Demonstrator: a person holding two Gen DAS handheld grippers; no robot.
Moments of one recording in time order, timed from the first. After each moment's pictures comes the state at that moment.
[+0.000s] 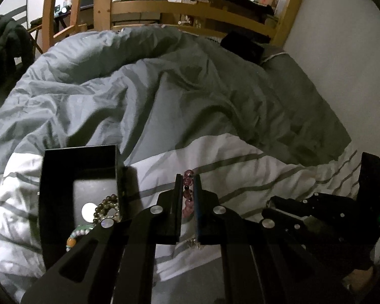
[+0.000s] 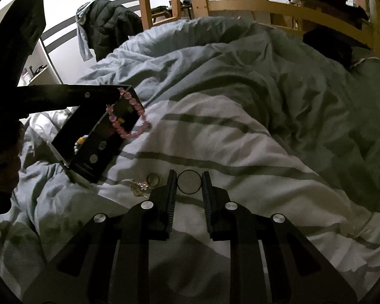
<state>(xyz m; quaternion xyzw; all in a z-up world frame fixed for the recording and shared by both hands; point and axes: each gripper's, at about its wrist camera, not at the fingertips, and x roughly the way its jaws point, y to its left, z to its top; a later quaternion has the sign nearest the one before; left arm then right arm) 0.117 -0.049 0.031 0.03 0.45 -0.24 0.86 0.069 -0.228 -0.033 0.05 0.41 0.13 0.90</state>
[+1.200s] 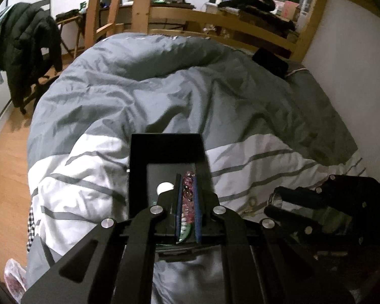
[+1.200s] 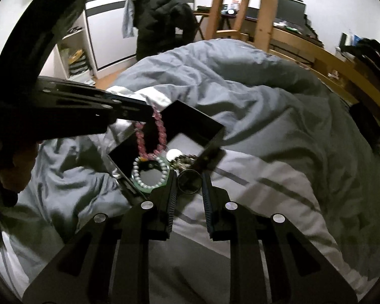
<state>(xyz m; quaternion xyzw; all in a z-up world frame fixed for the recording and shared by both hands) 0.111 0.070 0.058 0.01 0.45 -0.20 0.87 0.086 -0.077 0.036 -0.09 0.40 0.20 0.89</state>
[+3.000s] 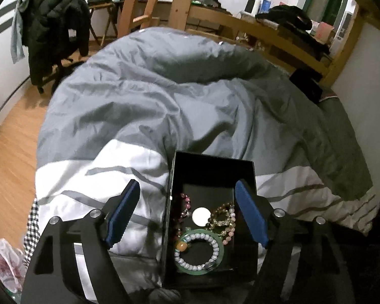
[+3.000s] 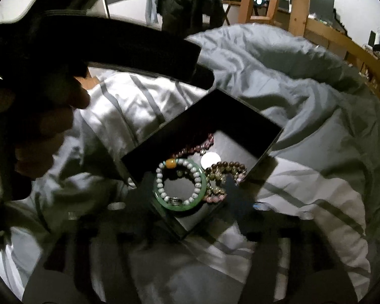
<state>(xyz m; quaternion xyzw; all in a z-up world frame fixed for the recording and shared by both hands) 0.164 0.103 0.041 -0.04 0.44 -0.12 0.89 0.115 -0.041 0.000 -0.08 0.41 0.26 0.87</state>
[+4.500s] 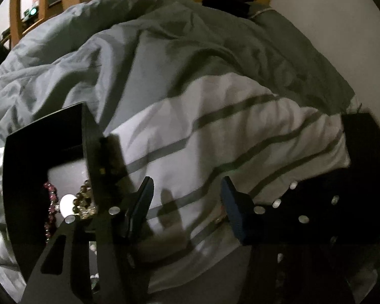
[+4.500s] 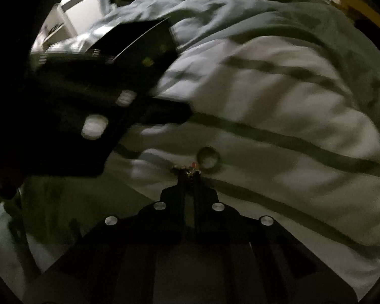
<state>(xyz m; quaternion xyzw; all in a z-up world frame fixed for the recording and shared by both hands) 0.129 -0.062 -0.042 0.11 0.49 -0.29 0.82 0.104 -0.169 -0.093 0.01 0.50 0.19 0.84</state>
